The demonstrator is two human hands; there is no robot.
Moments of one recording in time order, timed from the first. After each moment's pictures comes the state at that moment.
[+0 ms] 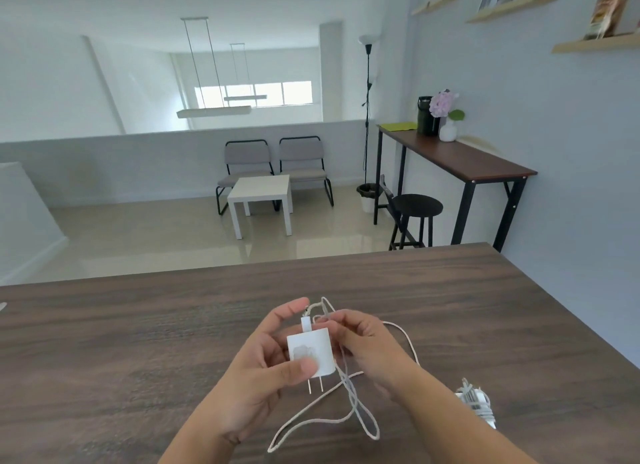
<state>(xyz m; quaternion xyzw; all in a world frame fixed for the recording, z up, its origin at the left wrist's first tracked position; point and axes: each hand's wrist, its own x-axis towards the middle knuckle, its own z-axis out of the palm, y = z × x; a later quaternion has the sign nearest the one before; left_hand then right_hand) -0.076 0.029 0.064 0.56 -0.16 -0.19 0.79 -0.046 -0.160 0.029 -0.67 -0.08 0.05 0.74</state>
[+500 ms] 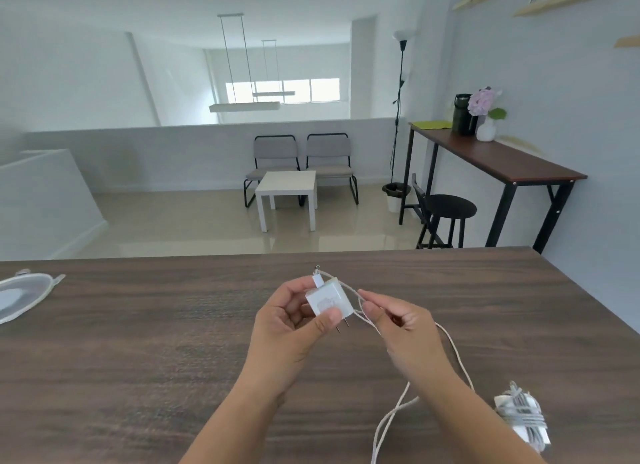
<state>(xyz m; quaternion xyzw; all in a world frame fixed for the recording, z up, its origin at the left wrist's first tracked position) -0.073 0.045 0.069 0.61 -0.08 0.05 0.79 -0.057 -0.132 0.037 -0.75 -0.04 -0.13 0.65</state>
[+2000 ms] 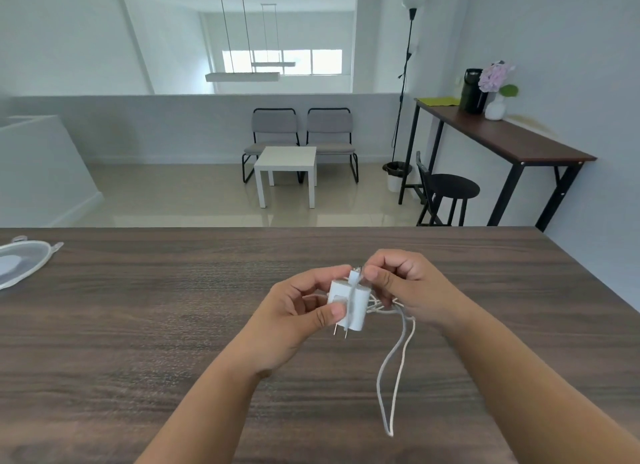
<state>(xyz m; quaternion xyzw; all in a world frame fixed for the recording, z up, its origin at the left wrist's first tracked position) -0.063 0.077 0.051 0.65 -0.22 -0.09 0.72 -0.040 -0.135 0.075 -0.75 -0.23 0.03 0.62</state>
